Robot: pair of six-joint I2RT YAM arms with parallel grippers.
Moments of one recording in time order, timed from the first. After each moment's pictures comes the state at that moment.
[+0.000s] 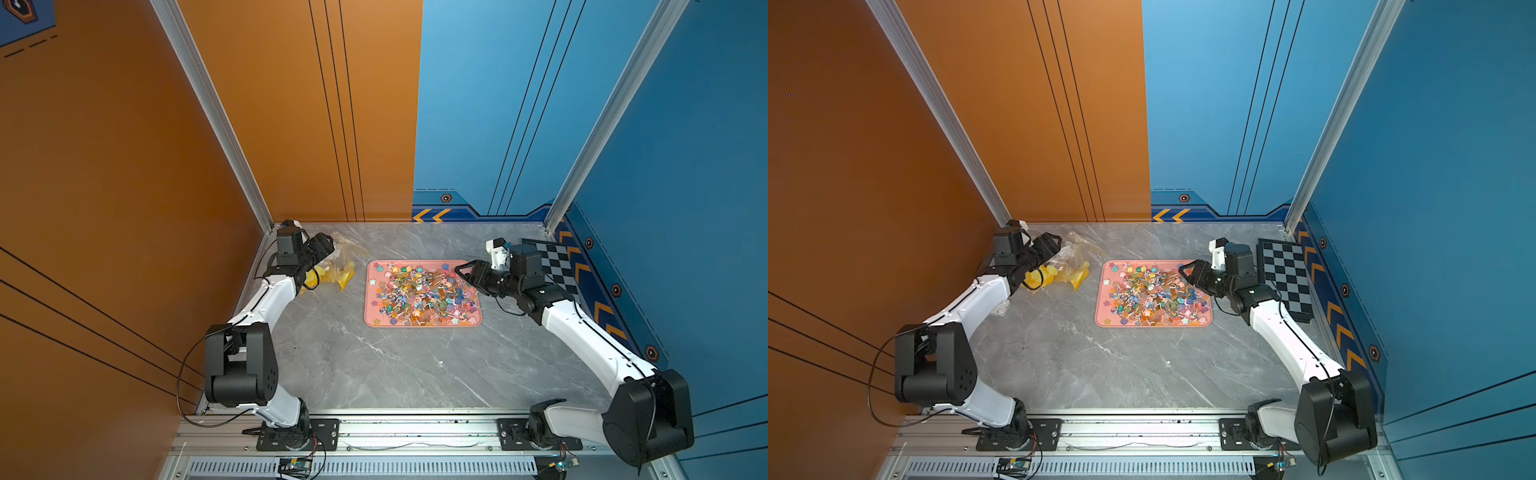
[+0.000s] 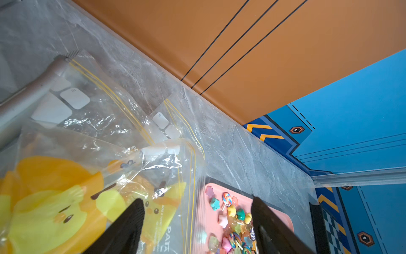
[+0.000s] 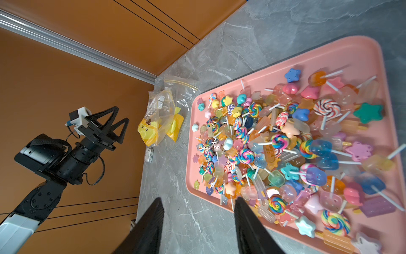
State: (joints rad) left arm 0.03 1.54 1.10 -0.05 0.19 -0.63; right arm 0.25 1.28 0.94 -0.21 -0.50 0.75
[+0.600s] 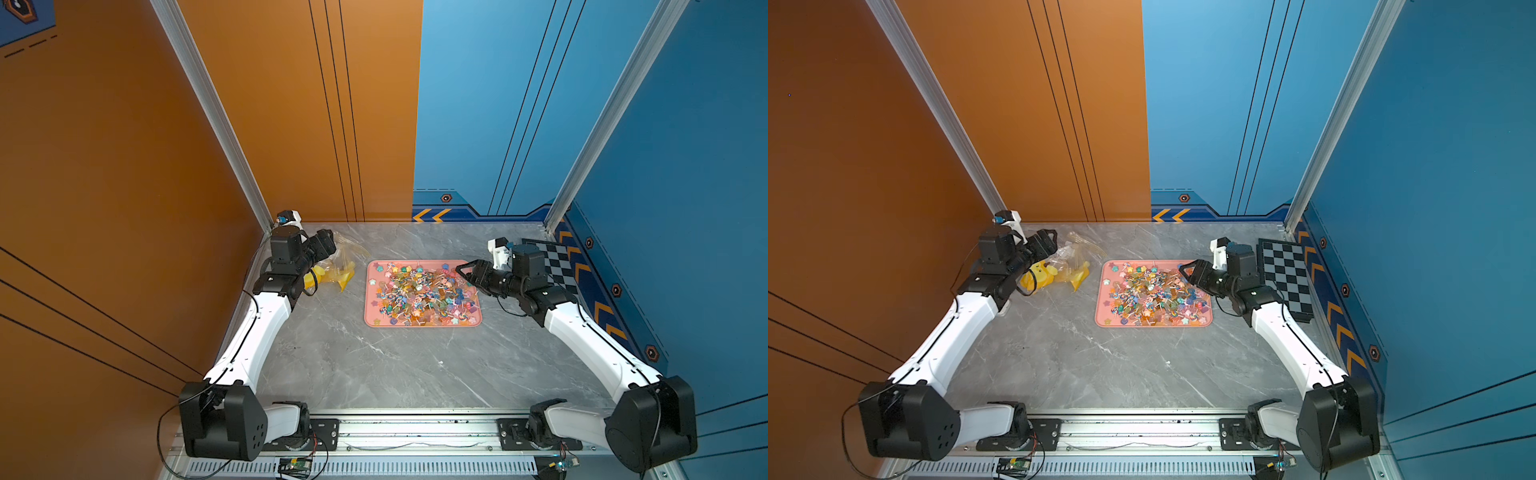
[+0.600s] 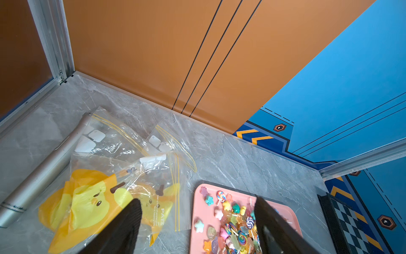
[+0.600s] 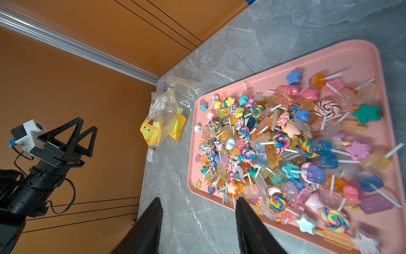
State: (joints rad) left arm -0.07 1.26 1.08 -0.17 0.03 -0.47; right arm 0.25 1.26 0.94 -0.23 -0.50 0.75
